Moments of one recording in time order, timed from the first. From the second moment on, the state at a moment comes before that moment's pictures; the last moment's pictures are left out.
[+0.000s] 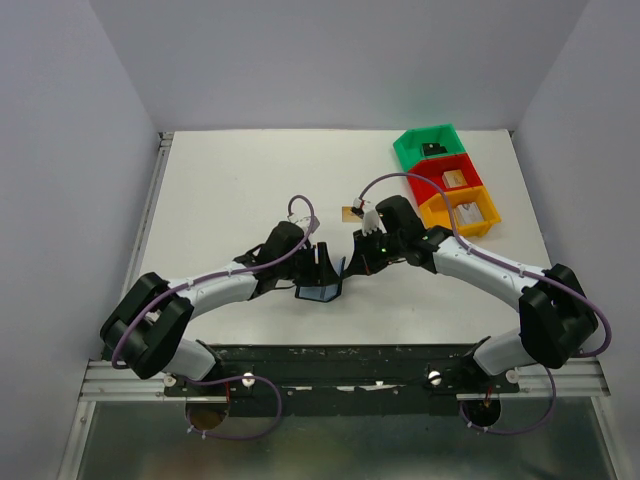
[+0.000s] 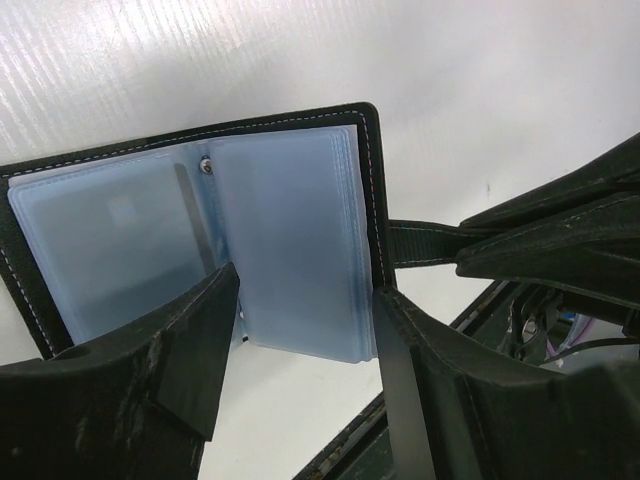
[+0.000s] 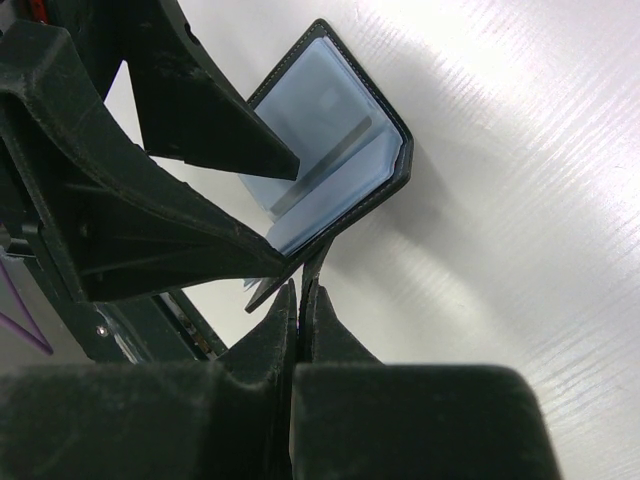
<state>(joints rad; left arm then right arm) -0.68 1.42 0.65 0.07 0.31 -0.68 0.65 1.46 0.93 -0.29 -0.42 0.23</state>
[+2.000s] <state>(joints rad) -0.71 1.41 0.64 0.07 0.24 -0.68 0.65 1.46 0.93 -0.29 -0.43 0.23</state>
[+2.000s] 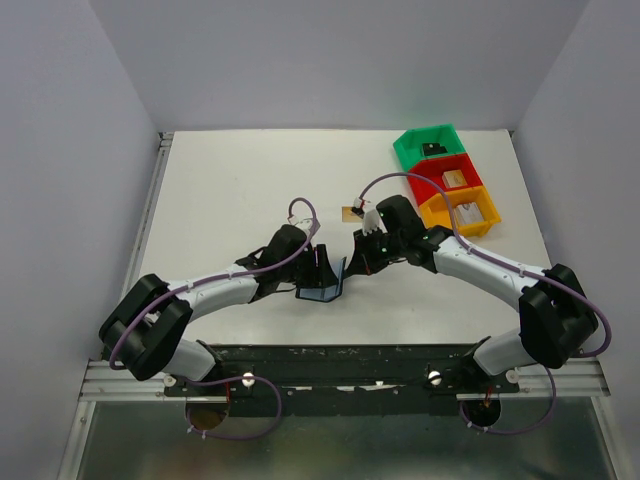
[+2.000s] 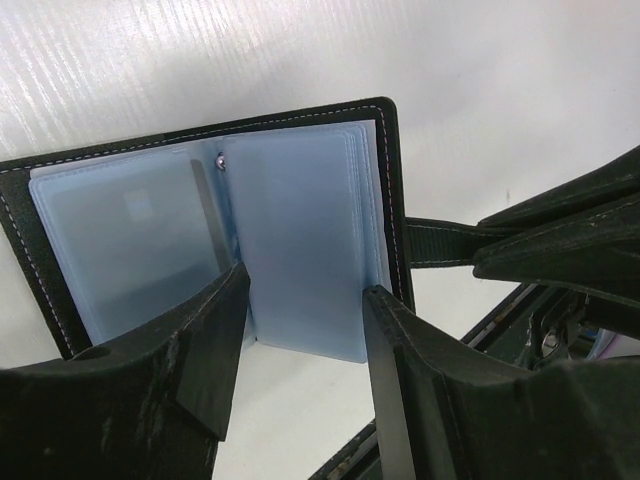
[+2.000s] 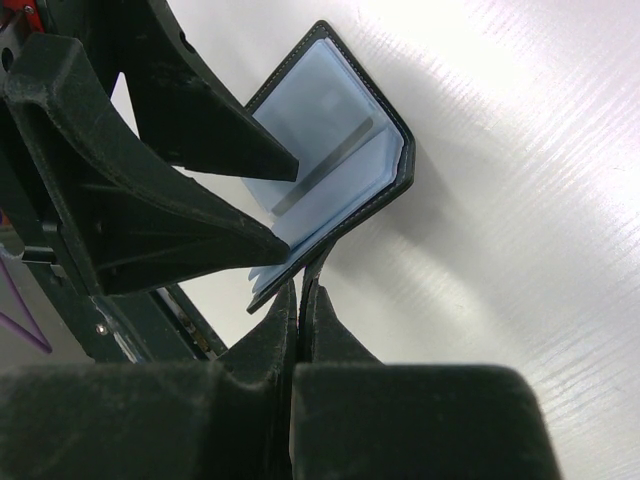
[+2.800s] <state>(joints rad) -0.72 1.31 0.64 -0.03 0.09 -0.68 0.65 1.46 0.93 -0.29 -0.43 0.22</state>
